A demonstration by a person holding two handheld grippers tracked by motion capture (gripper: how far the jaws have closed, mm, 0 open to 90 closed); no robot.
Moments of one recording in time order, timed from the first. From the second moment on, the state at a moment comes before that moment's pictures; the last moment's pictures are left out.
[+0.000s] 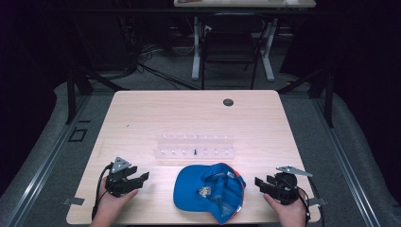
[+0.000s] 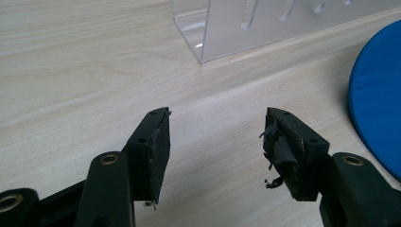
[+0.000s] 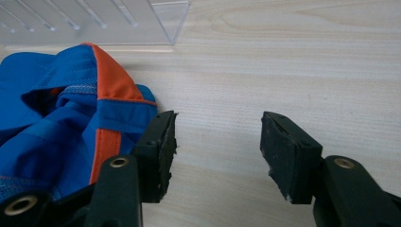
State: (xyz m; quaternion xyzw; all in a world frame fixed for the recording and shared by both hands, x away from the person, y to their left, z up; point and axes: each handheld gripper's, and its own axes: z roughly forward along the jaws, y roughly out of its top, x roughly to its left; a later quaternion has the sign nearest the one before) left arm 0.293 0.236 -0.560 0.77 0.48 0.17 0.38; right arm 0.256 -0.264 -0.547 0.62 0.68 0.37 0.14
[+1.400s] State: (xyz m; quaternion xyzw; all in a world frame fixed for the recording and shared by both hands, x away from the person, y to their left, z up) left arm 0.283 0.230 -0.561 0.78 0.47 0.16 0.37; right arm 0.261 -0.240 -0.533 0.59 0.68 0.44 -0.04
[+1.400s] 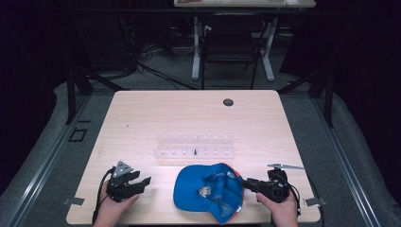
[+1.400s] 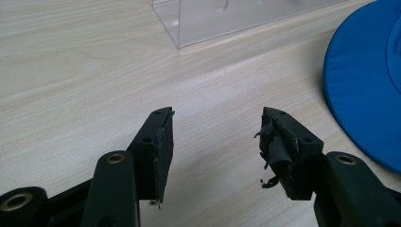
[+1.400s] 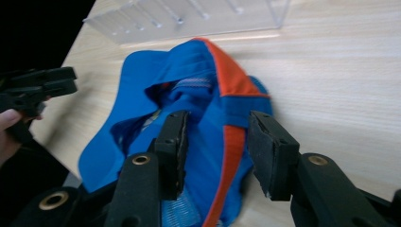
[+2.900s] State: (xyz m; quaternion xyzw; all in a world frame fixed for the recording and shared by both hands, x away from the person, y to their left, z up) left arm 0.290 0.222 -0.563 0.79 0.46 0.15 0.37; right arm 0.258 -0.247 -0.557 0.59 0.65 0.45 -0.19
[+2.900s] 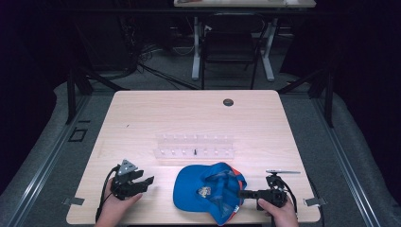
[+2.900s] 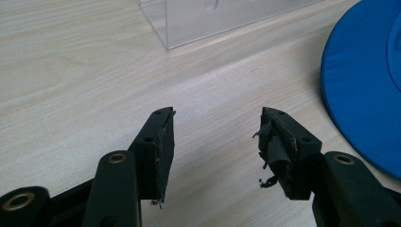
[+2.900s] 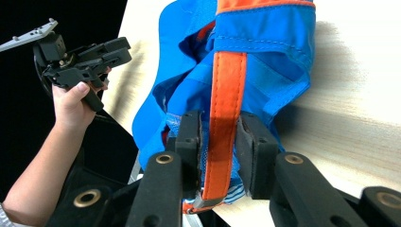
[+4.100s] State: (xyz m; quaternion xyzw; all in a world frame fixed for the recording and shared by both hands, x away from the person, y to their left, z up) left arm 0.288 0.221 -0.563 0.79 0.46 0.15 0.37; right arm 0.268 -0.257 -0.536 0.60 0.69 0.39 -0.11
